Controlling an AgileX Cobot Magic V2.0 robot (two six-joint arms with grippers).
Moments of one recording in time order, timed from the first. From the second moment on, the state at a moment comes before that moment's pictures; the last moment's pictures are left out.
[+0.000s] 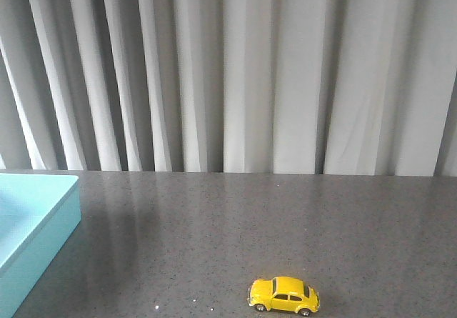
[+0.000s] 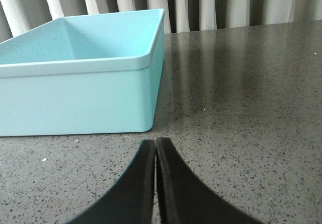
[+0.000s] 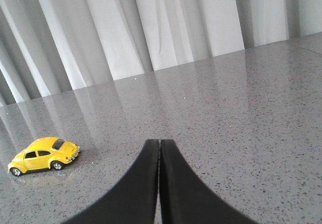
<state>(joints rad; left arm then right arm) 0.08 -0.01 0.02 0.02 0.22 -0.01 -0.05 -0.01 0.03 -0.20 0.10 0.43</state>
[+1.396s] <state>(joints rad) 0.08 -0.01 0.02 0.02 0.22 -0.01 -0.05 0.47 -0.76 -0.10 0.42 0.24</state>
